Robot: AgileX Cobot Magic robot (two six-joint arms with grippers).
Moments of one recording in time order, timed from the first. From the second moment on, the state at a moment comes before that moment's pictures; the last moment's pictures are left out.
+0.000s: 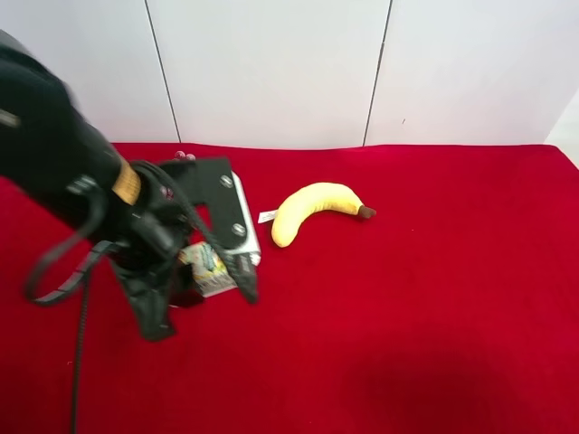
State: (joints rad) left arm -0.81 1.50 -0.89 -0.01 0.70 0.45; right arm 0.15 0.00 -0.48 -0.02 1.06 0.09
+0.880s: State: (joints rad) left arm -0.61 1.90 -1.01 -0.01 0.51 0.25; right arm 0.15 0.00 -0.48 -0.02 1.06 0.09
